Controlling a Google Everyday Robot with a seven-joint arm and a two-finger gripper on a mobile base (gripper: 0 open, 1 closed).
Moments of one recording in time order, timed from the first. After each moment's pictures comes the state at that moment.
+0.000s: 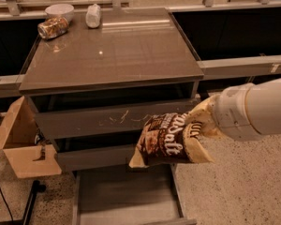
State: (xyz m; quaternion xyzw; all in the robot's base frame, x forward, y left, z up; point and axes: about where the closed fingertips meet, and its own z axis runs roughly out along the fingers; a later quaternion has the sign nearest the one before) arm 0.432 -0.130 0.877 -0.87 0.34 -0.15 0.33
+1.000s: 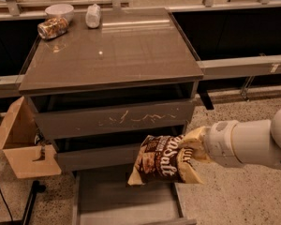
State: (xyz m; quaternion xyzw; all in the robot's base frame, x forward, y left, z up) arm 0.429 -0.130 0.783 -0.86 0.33 -0.12 0.37
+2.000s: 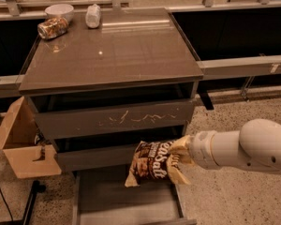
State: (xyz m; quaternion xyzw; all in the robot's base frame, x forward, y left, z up) arm 0.464 -0.116 0.700 -0.86 0.31 -0.10 0.39
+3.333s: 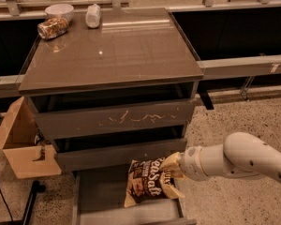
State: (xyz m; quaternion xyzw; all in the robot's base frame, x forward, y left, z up) arm 0.454 -0.097 0.613 -0.88 0.25 -0.03 0.40
